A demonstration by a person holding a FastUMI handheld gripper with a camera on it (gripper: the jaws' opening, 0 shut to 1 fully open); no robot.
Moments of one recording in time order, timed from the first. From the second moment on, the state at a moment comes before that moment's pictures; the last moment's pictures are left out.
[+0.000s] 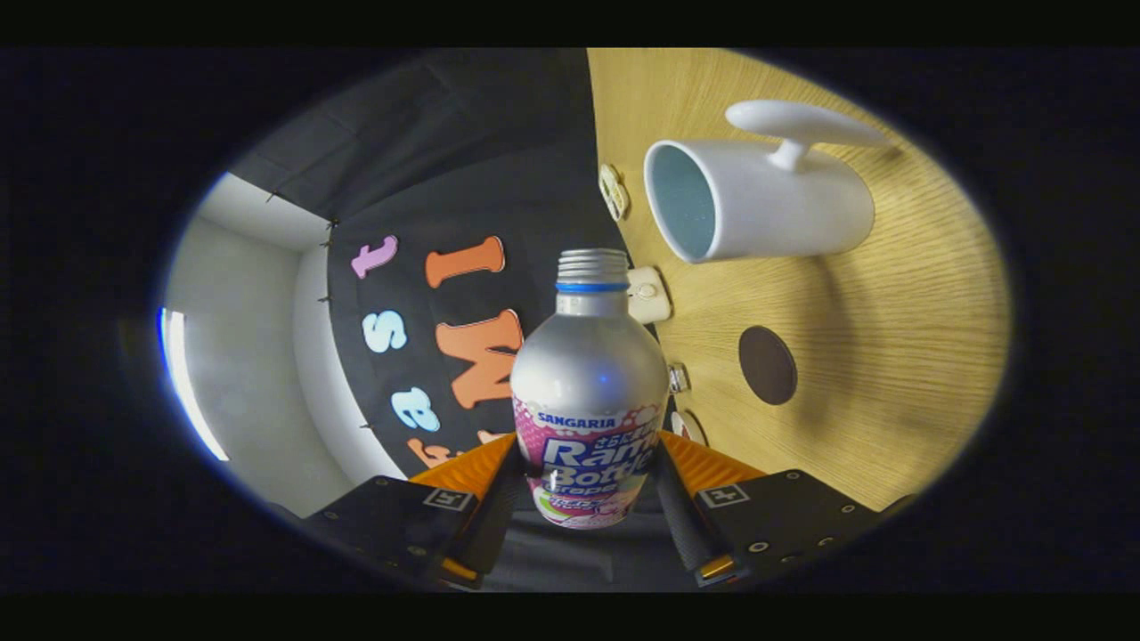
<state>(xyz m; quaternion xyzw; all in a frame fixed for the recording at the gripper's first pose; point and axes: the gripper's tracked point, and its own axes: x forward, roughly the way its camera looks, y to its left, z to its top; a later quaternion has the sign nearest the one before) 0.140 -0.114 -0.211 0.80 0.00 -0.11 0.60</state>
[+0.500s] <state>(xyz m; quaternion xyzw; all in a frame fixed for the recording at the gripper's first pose) 0.135 -0.128 -0.205 0.82 -0.01 -0.11 0.56</state>
